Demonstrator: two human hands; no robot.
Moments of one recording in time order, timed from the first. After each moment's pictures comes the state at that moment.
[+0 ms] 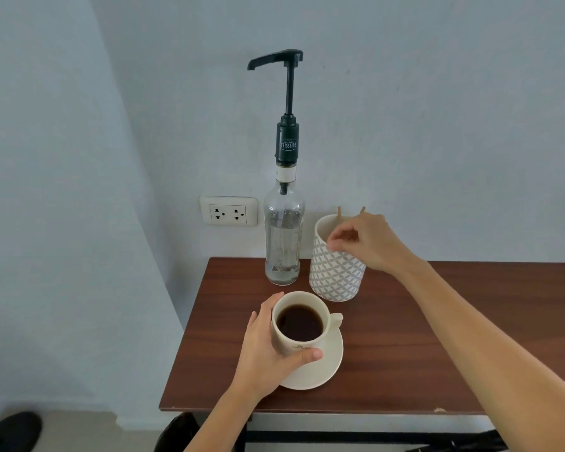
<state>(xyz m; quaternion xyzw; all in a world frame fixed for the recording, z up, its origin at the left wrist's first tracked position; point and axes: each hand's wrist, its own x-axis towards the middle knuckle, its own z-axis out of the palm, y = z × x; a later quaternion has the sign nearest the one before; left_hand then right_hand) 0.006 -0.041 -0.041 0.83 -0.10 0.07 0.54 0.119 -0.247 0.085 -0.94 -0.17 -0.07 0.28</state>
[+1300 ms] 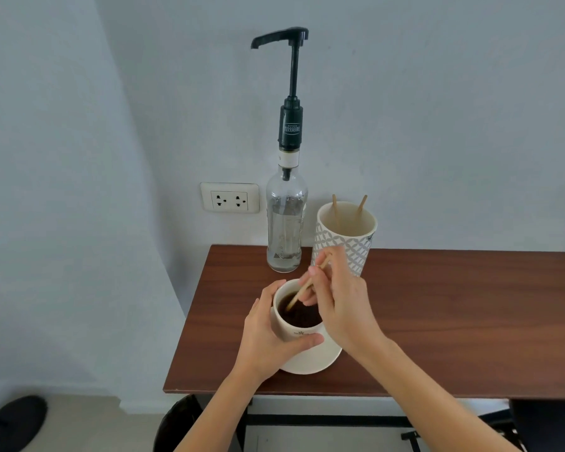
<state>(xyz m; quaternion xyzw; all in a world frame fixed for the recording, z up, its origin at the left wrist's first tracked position) 0.008 -0.037 -0.048 0.82 -0.10 0.11 0.55 0.019 -0.185 0.023 -0.83 -0.21 -0.19 0.48</state>
